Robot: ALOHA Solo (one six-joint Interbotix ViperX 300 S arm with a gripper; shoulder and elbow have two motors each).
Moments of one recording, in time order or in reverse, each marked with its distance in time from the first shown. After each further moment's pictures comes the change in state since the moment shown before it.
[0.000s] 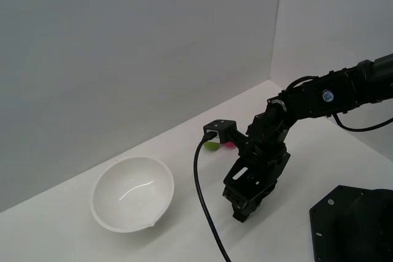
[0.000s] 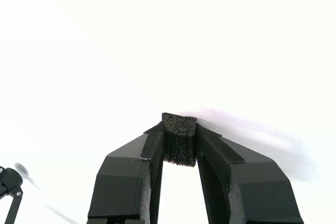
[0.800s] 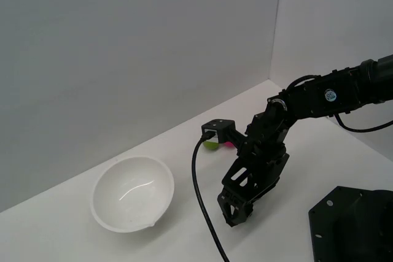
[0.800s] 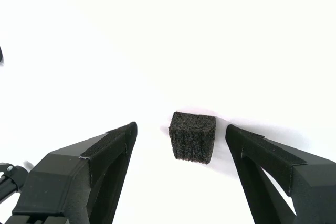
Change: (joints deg) arm 0.3 0.8 0.7 -0.1 -0.1 -0.6 0.4 -0.1
